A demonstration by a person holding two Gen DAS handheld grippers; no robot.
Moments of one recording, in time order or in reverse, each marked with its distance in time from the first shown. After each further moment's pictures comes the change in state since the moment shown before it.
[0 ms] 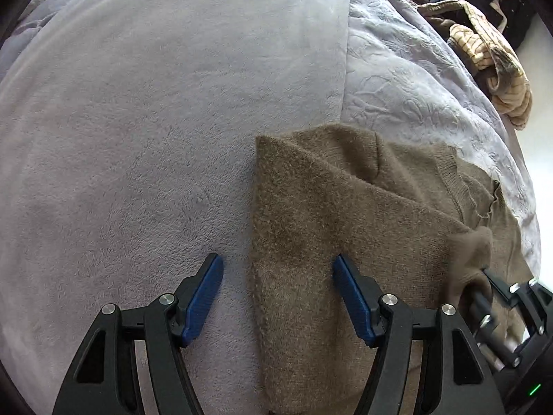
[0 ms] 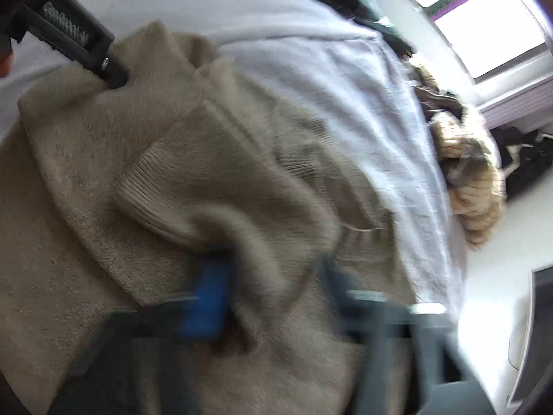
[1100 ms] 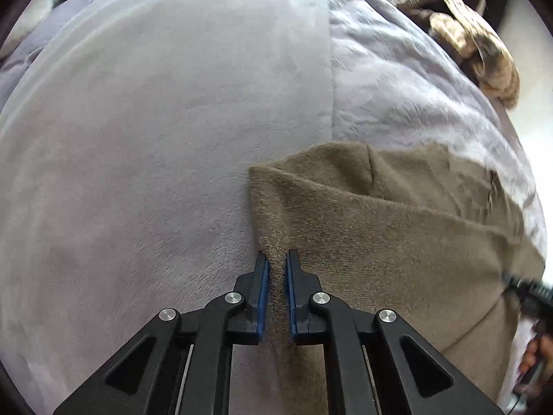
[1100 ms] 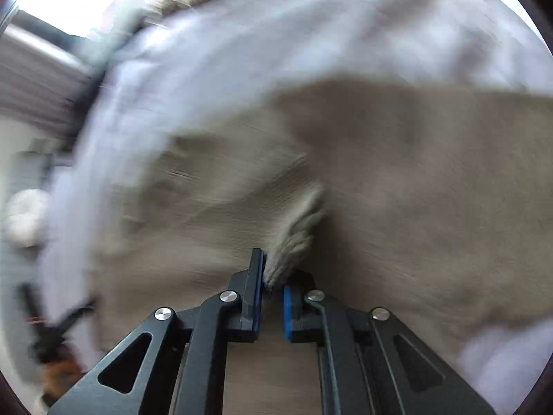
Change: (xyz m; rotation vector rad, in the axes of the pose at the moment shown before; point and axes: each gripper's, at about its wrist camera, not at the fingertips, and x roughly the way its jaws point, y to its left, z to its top) left arm -0.020 0.003 0.006 0.089 -0.040 0.015; right arm 0.034 -0.164 -0.177 1.307 0.076 0.428
